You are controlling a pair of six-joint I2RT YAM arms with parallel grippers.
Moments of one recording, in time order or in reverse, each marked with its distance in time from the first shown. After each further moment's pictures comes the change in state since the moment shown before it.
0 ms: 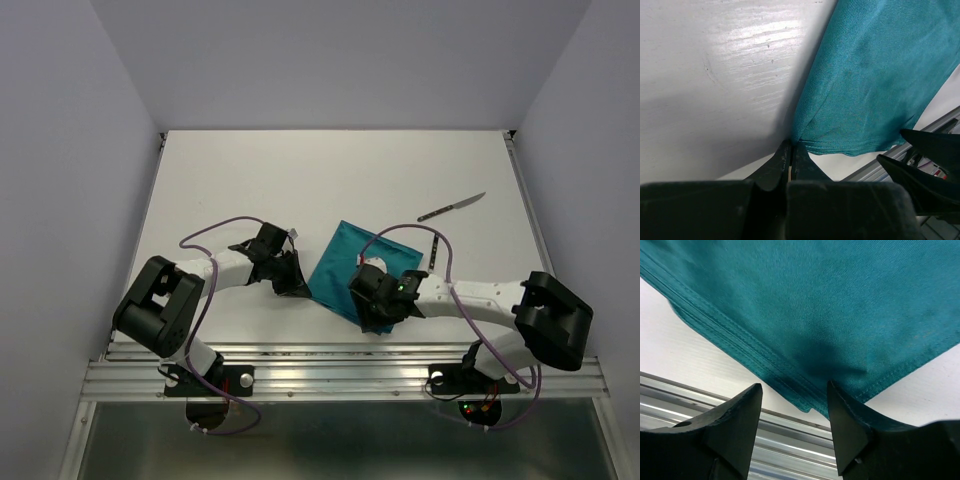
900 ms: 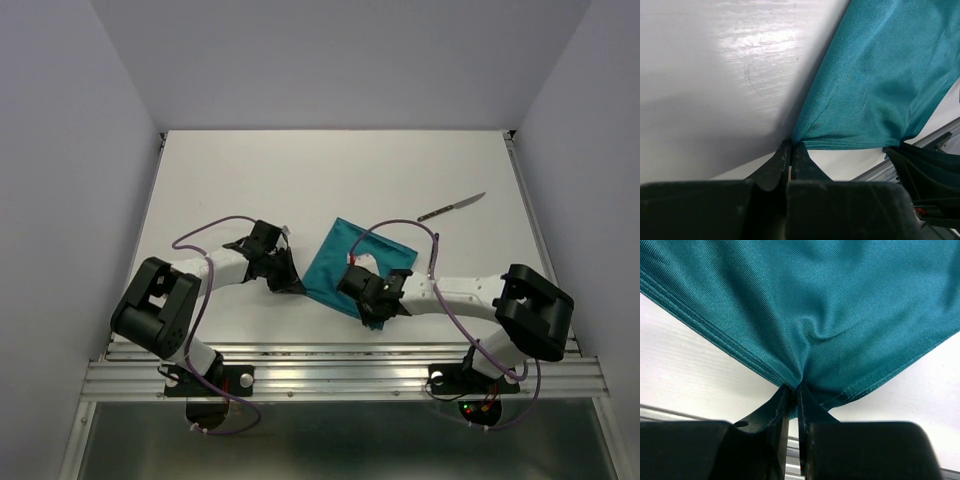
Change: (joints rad) left arm 0.044 -0.006 0.001 -0.014 -0.013 -0.005; right arm 0.042 0.113 0.061 -0.008 0.103 -0.031
